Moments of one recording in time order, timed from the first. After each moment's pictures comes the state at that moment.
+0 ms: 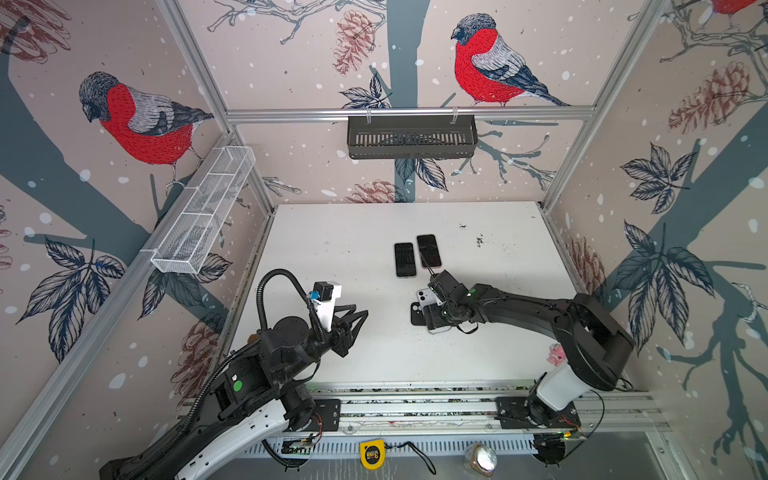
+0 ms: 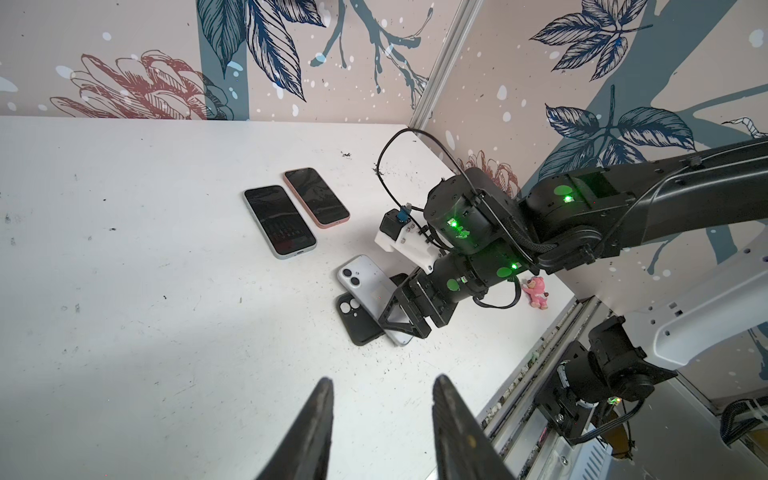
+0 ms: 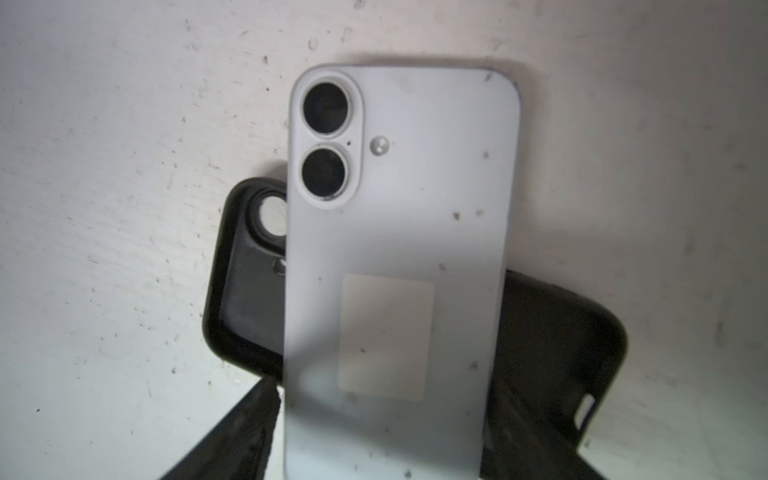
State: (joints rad) left arm -0.90 0.40 0.69 -0.57 -0.12 -0.42; right arm 0.80 1.62 0.89 -0.44 0.00 0.48
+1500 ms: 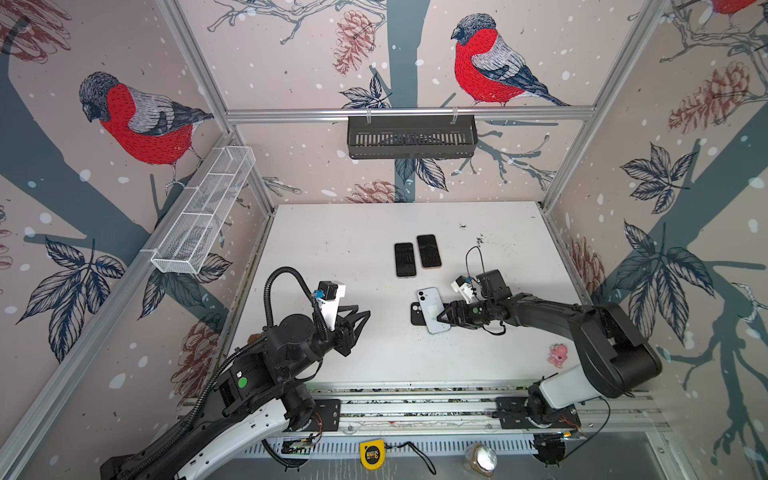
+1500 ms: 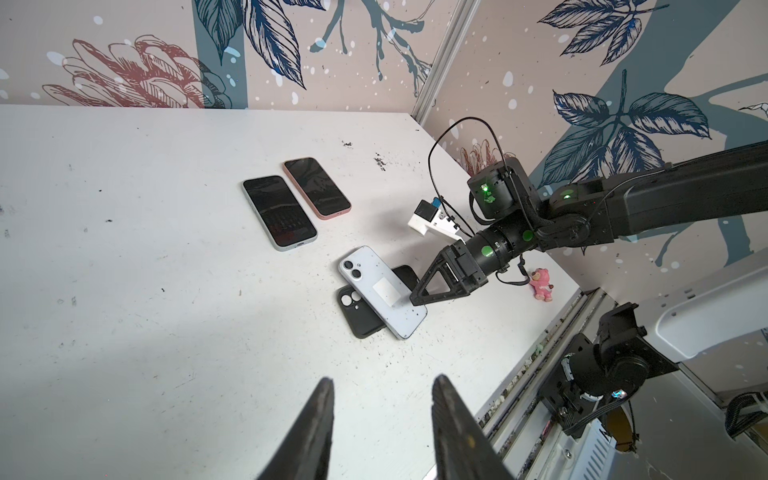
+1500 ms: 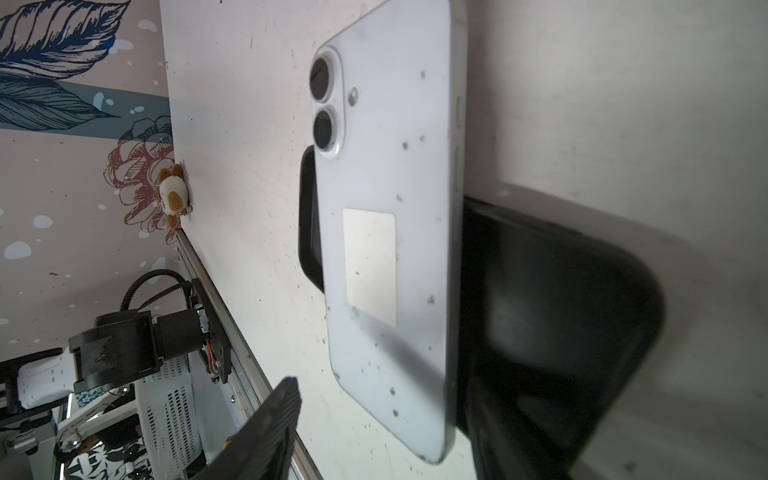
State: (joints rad) left arm -0.90 0.44 0.69 -0.57 -0.11 -0.42; right arm 0.40 1.52 0.59 -0.11 -0.74 0.43
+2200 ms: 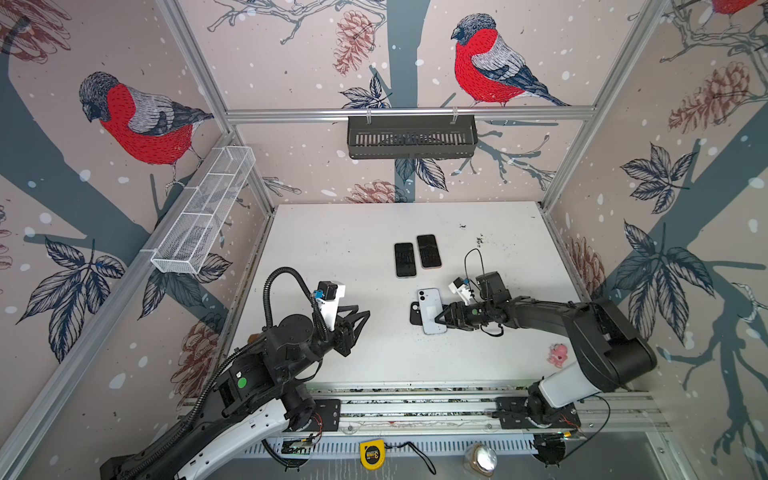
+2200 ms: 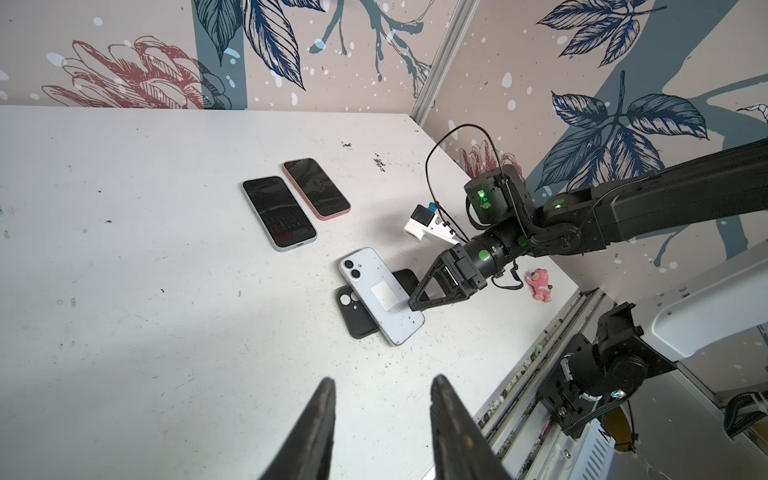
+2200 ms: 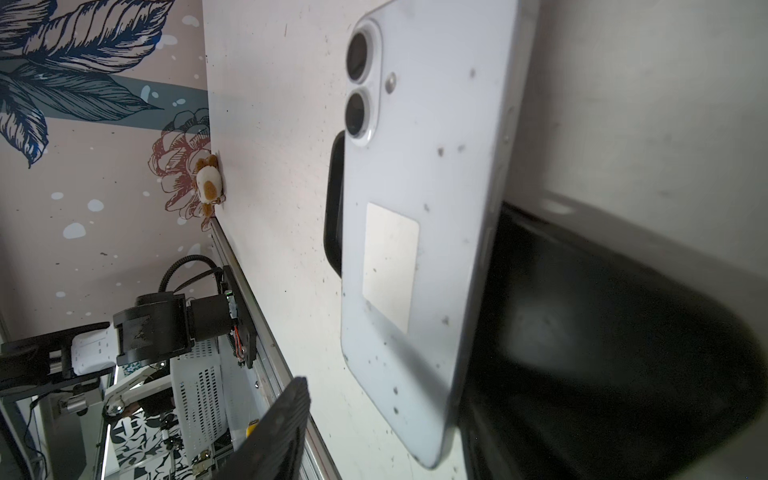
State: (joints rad) left arm -0.90 0.43 0.69 -0.57 -0.11 -0.42; right arm 0.40 1.56 0.56 0.00 -0.84 0.47
